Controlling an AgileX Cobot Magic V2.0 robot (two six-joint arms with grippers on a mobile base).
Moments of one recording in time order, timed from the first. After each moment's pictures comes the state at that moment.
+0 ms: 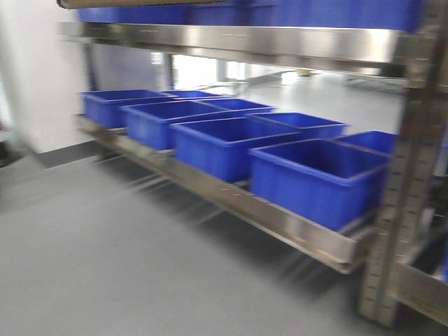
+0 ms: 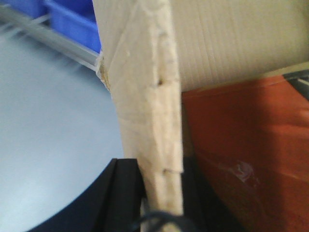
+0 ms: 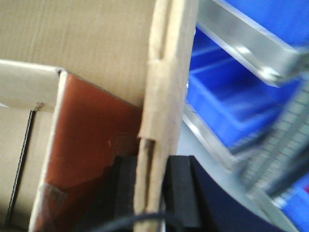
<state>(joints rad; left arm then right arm) -0.33 1.45 -1.96 0.00 1.20 -0.17 0.24 1.30 -1.75 0.16 1.04 -0.04</state>
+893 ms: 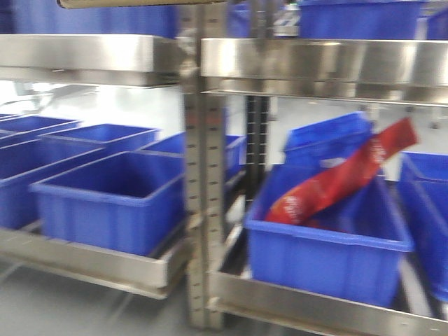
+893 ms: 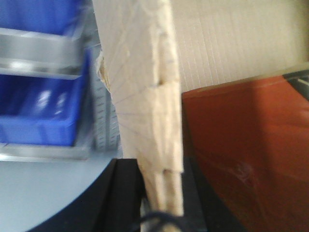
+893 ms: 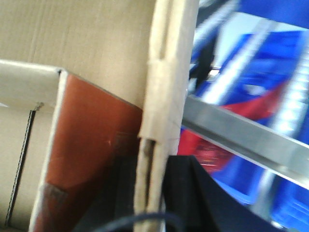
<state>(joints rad) -0.33 1.45 -1.96 0.00 1.20 -0.17 0.24 1.30 -1.75 0.16 1.04 -0.04</state>
